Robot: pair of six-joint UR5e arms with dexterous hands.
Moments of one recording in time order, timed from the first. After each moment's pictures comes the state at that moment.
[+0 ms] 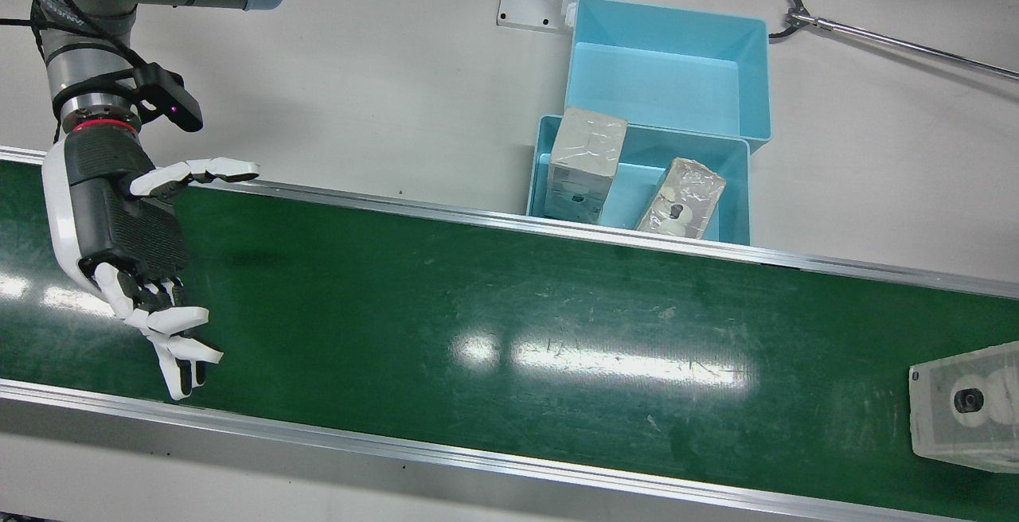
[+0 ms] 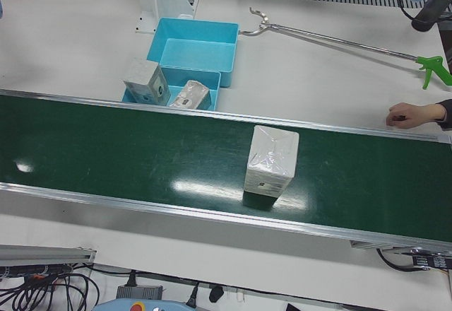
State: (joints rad) left arm -1.81 -1.79 -1.75 0.44 1.92 -0.15; right arm 0.97 -1.18 1.75 -3.29 -1.37 -0.06
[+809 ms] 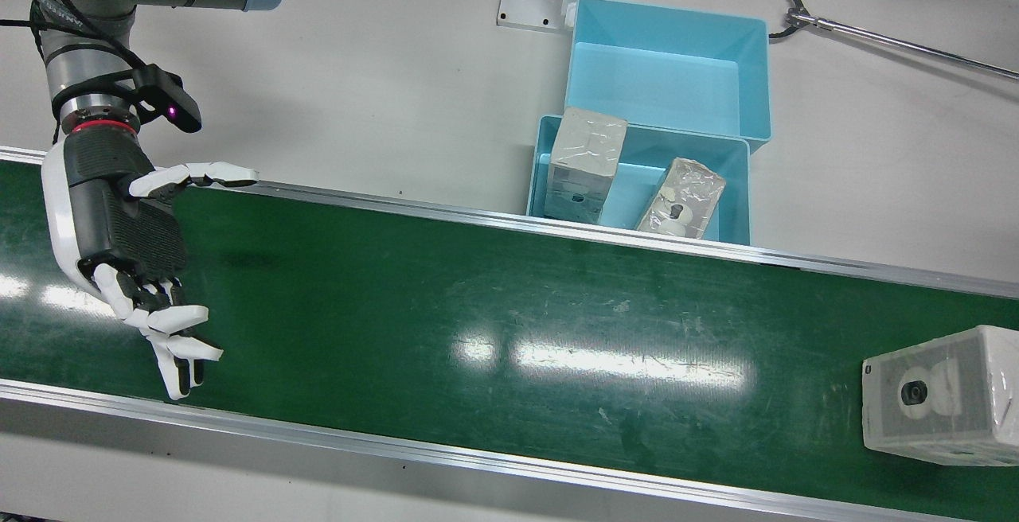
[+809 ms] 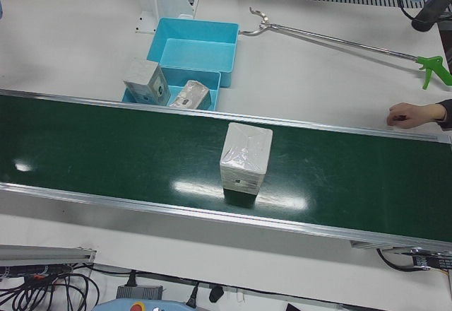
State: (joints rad) left arm -1.81 -1.79 -1.75 0.44 1.92 -0.15; right arm 0.97 -1.19 1.74 -3.29 -1.38 -0.06
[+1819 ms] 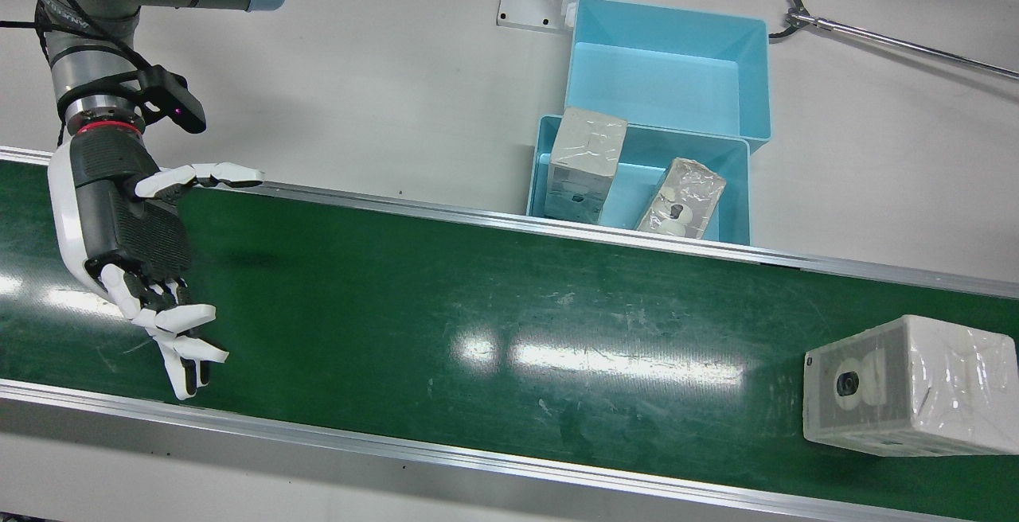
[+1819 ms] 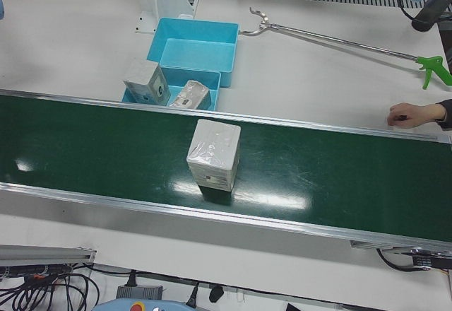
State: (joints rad) left arm -1.81 -1.79 -1.75 0.44 1.92 -0.15; right arm 0.96 -1.18 1.74 -3.29 -1.36 -0.06
